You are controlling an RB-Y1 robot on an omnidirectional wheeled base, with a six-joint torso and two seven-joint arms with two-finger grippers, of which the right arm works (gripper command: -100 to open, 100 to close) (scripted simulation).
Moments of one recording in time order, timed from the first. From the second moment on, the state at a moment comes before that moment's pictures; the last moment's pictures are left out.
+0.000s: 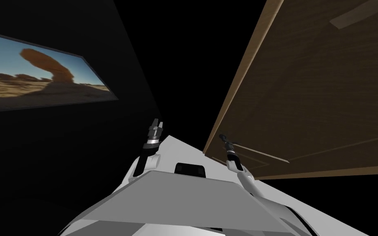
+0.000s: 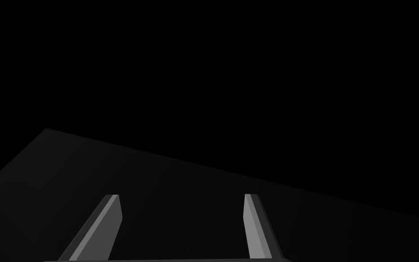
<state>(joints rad) -0.11 -0.36 -0.16 -0.68 -0.18 -0.69 -0.10</state>
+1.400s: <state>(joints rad) -0.05 -0.44 -0.02 -0.70 -0.12 -0.77 -0.25</state>
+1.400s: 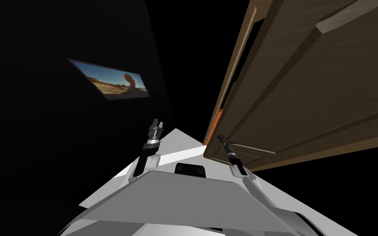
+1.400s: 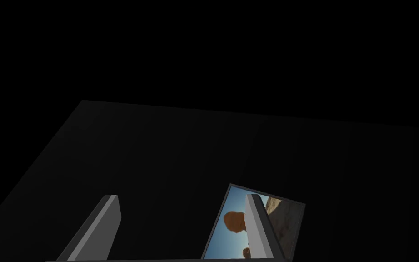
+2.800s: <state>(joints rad) 0.08 -0.54 0.10 -0.74 -0.08 -0.93 -0.38</state>
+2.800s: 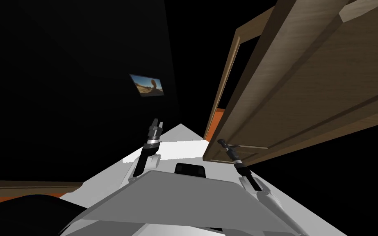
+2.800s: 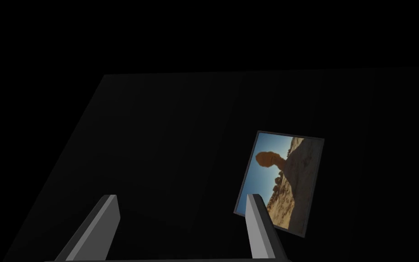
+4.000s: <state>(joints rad) 0.14 -0.61 0.15 -0.66 -0.08 -1.12 -0.45</state>
